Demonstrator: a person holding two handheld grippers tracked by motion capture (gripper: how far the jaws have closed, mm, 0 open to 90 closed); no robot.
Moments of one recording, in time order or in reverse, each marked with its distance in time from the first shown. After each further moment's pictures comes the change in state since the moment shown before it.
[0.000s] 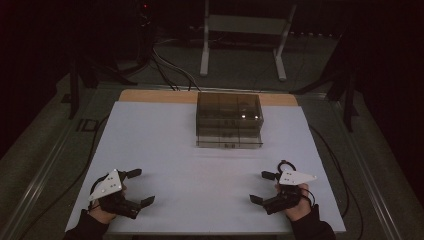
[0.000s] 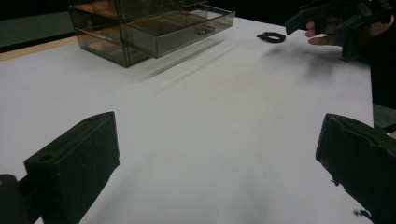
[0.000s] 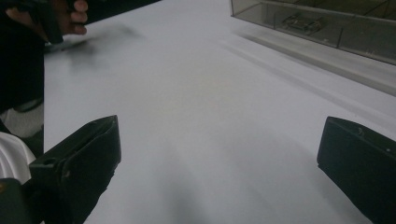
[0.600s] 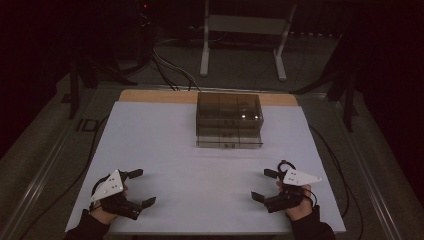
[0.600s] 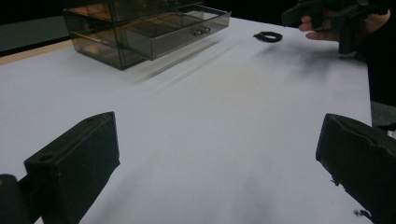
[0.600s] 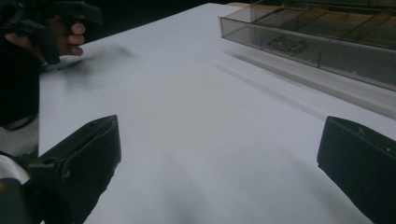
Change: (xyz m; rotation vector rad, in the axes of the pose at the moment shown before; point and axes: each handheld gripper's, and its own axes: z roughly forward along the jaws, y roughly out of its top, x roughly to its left) left arm 0.000 -0.001 0.002 -0.004 -0.001 0.012; right arm 0.000 0.001 -0.005 -0.078 -0.027 0.015
